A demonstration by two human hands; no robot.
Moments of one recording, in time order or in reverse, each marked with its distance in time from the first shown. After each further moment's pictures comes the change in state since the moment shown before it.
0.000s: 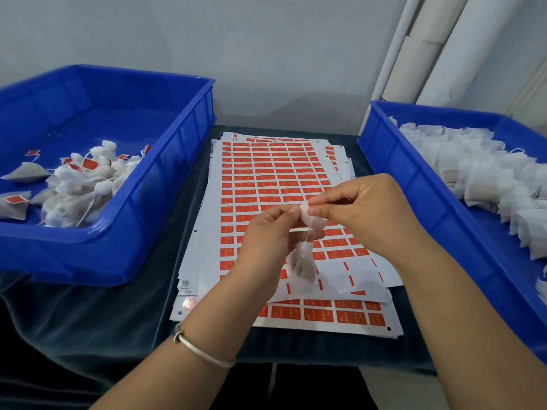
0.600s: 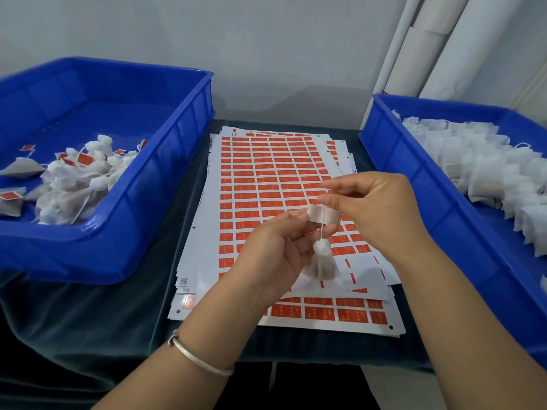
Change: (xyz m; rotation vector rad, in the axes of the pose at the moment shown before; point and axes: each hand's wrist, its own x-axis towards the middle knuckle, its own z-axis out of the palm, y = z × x) left_hand -0.005 -0.005 -0.005 -0.366 -0.284 -0.141; right_hand 0.001 0.014 0.004 0.100 0.165 0.015
